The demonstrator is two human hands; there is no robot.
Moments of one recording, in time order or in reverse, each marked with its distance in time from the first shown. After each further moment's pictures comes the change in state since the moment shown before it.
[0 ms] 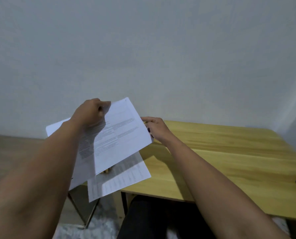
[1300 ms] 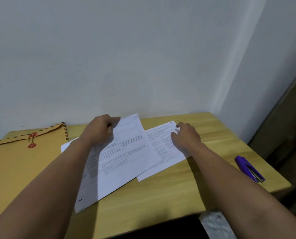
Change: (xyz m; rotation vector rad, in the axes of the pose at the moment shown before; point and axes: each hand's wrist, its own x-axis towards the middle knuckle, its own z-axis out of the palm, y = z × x) left_hand 0.094 0.181 0.181 -0.320 -0.246 0.308; right_hand -0.041 0.153 -0.255 -0.845 0.591 0.432
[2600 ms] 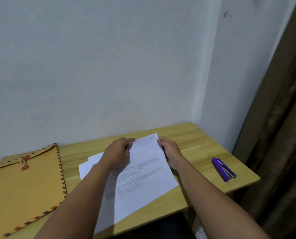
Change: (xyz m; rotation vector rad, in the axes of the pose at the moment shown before) left_hand -0.017 0.104 0.052 -0.184 -0.001 0.033; right_hand -0.050 0.002 -0.011 1.258 -0.230 0.179
